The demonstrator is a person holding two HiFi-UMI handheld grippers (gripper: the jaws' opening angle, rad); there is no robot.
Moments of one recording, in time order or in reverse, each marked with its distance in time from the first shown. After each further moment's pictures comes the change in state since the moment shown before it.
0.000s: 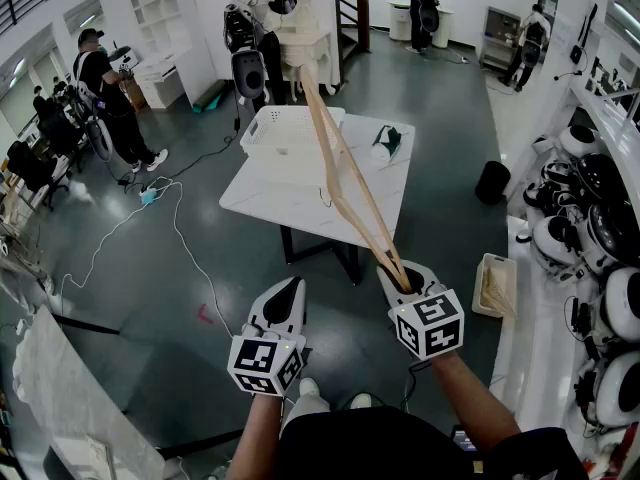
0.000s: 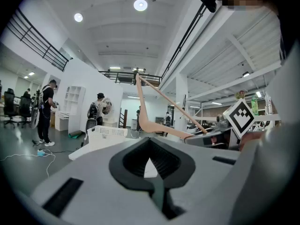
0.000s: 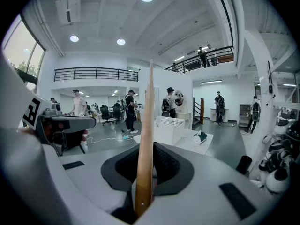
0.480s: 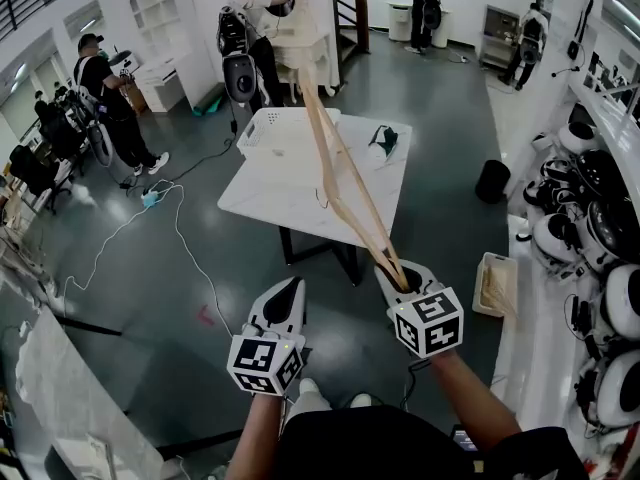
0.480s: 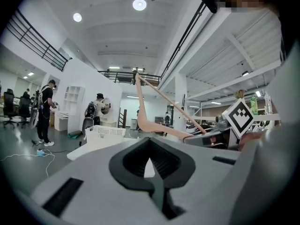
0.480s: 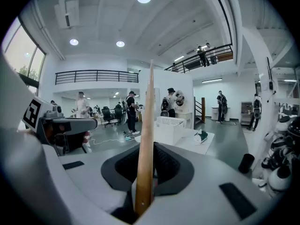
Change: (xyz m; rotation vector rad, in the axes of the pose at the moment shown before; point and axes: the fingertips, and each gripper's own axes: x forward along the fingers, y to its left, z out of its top) left arm 0.004 -0.019 -0.001 0.000 0.005 -0.005; right arm -0.011 -0.009 -0.004 0.022 -0.007 0.025
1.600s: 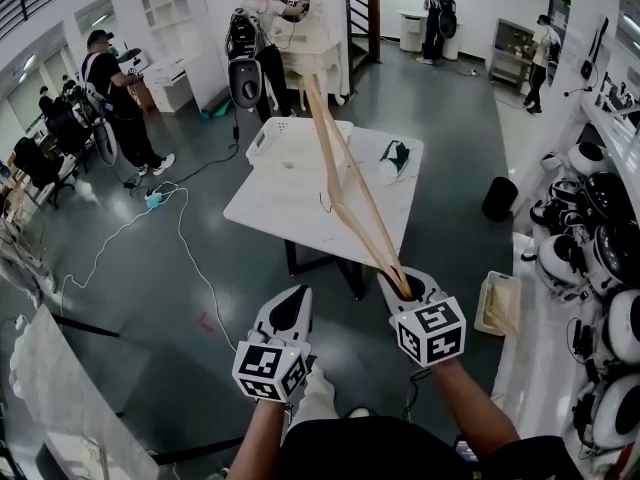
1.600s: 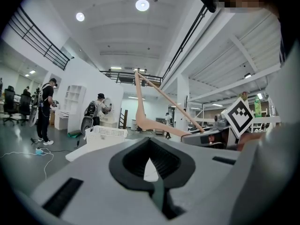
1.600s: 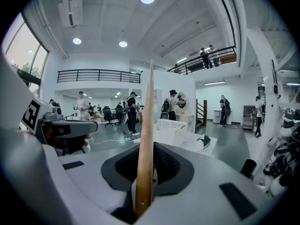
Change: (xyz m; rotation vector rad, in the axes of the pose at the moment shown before) left arm 0.027 0.023 0.004 -0.017 -0.014 0.006; right arm 0.036 -0.009 0.020 -0.033 -0.016 0.011
